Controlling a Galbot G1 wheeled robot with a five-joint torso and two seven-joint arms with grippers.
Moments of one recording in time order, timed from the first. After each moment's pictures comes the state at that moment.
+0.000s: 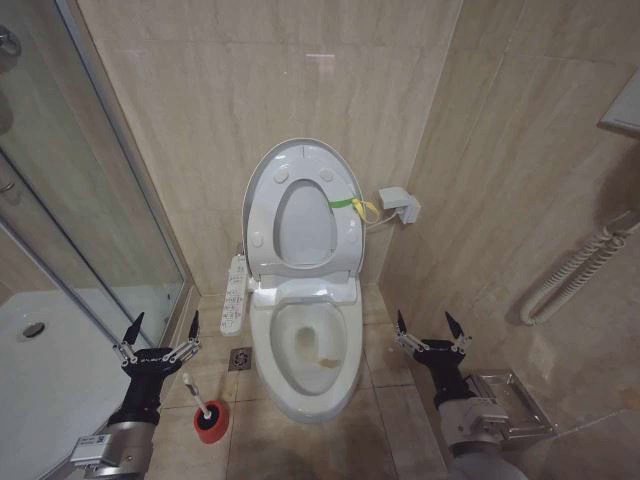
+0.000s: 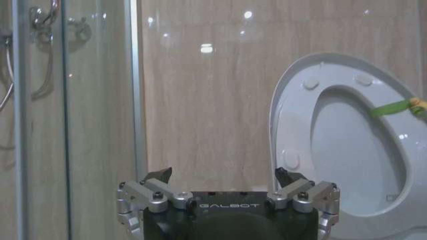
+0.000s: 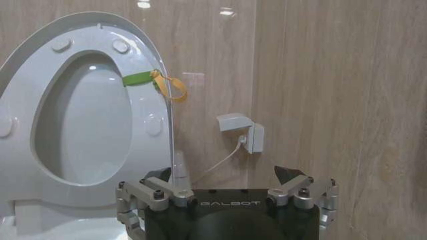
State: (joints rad) left arm 1.68 -1.32 -0.67 -2.26 -0.22 -0.13 -0.11; right arm -1.63 1.41 0.51 2.28 0.10 -0.08 0.21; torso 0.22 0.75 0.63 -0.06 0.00
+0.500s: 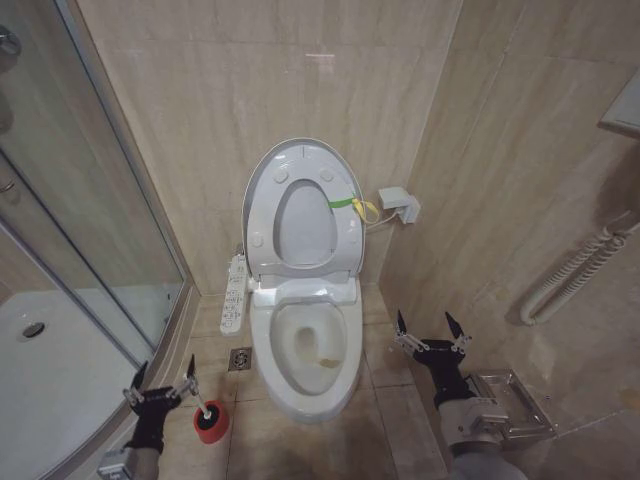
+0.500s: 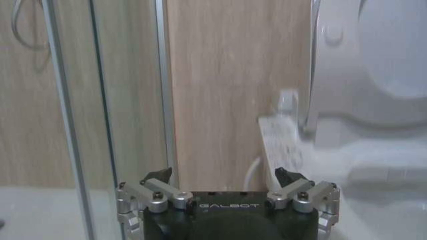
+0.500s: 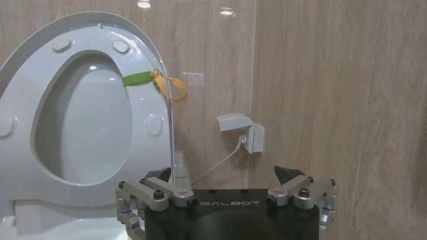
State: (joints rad) left arm 1.62 -1.33 -0.64 -1.85 -0.26 -0.23 -0.10; right arm -1.63 1.41 0.51 2.28 0.10 -0.08 0.21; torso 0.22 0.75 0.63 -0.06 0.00
